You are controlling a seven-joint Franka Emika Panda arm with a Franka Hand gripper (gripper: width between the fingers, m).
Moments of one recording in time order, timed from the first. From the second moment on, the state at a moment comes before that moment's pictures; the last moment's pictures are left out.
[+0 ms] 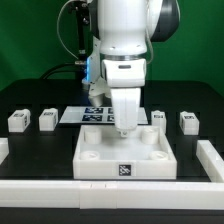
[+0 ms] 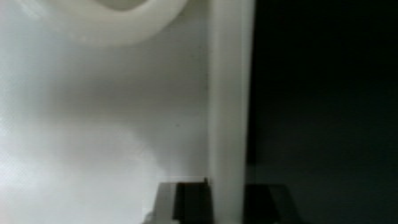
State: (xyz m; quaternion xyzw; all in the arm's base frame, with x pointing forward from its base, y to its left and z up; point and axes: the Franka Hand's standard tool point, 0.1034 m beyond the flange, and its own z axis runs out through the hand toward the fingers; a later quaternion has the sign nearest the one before) arm 0.455 0.025 0.010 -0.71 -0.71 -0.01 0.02
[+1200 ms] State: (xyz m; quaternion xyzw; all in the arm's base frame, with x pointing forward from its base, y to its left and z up) arm 0.493 0.067 0.008 -0.72 -0.70 -0.02 0.02
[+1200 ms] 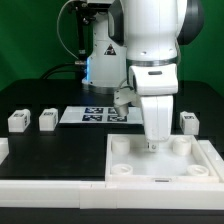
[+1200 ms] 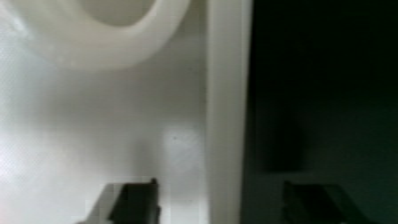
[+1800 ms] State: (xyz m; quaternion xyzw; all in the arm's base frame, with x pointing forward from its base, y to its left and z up) arm 0.499 0.073 0.015 -0.73 -0.68 -0.03 0.02
